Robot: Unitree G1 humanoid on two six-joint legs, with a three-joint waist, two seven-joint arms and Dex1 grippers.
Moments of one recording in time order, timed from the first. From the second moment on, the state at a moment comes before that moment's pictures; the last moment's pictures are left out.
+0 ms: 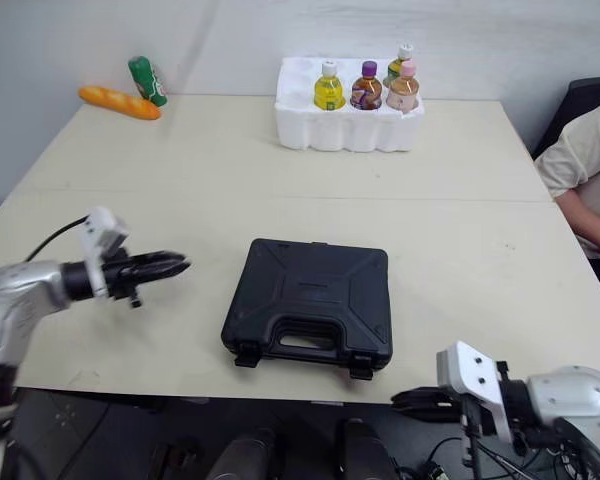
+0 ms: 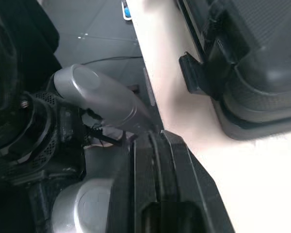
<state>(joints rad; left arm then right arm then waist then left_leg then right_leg) -0.48 0.78 0.10 0.12 -0.45 0.64 -0.92 0.34 -1.01 -0.13 -0.54 0.56 0.34 1.16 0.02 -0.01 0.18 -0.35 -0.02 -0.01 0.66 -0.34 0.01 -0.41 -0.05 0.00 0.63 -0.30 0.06</state>
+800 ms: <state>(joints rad) -1.02 0.44 -0.11 1.01 -0.08 0.09 -1.01 -0.07 -0.94 0.11 -0.27 0.42 0.37 1.24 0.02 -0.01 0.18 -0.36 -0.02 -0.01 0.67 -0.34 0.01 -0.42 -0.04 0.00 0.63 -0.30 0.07</state>
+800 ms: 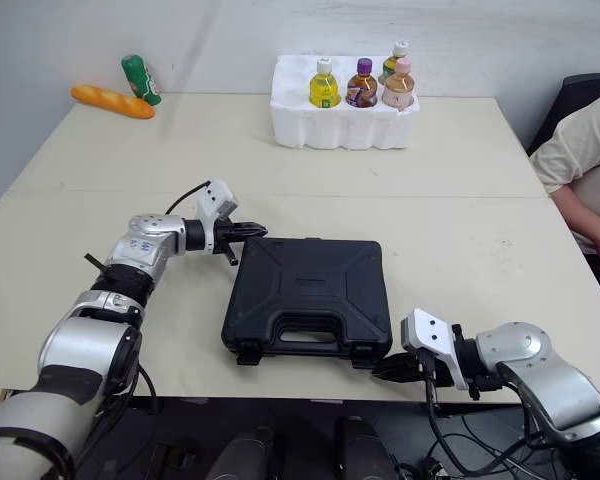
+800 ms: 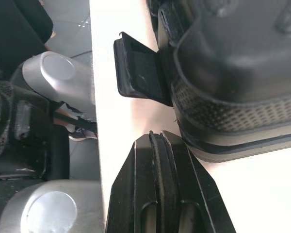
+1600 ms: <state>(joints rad) -0.61 0.62 -0.16 0.26 -0.10 0.30 -1.27 -0.33 -0.95 0.15 0.01 0.21 0.24 1.27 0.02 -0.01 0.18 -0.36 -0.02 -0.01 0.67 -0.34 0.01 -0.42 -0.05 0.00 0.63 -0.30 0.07</state>
